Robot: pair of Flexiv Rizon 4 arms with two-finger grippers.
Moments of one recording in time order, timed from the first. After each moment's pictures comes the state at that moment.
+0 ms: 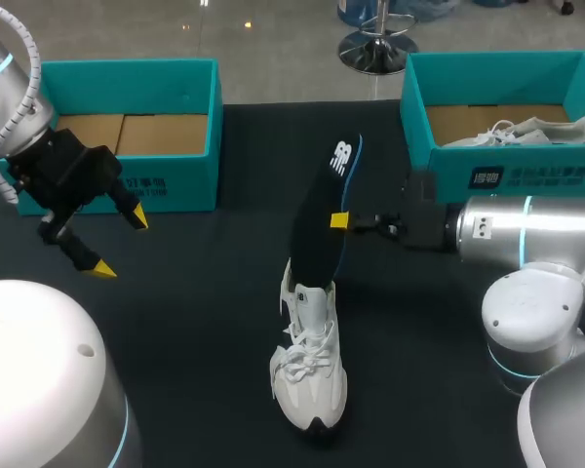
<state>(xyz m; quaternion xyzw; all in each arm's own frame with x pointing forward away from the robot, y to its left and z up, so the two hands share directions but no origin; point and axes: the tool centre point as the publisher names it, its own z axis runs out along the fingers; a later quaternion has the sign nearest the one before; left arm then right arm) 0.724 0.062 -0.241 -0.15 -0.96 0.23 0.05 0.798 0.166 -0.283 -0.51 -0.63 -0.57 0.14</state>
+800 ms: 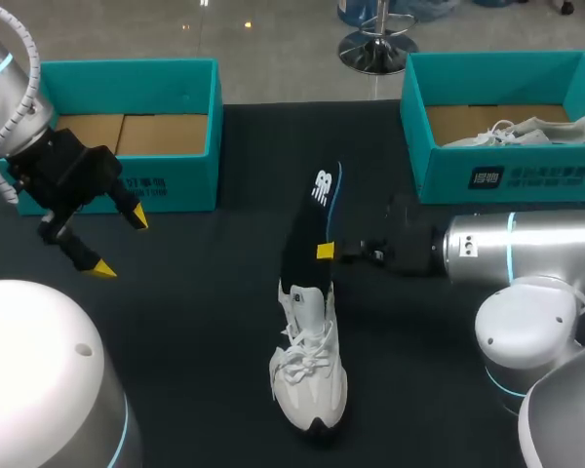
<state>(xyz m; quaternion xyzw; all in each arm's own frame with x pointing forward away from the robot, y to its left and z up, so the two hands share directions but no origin) 0.724 0.062 -0.241 -0.15 -0.96 0.23 0.05 0.756 0.187 -0.307 -0.52 -0.64 -0.53 0.18</state>
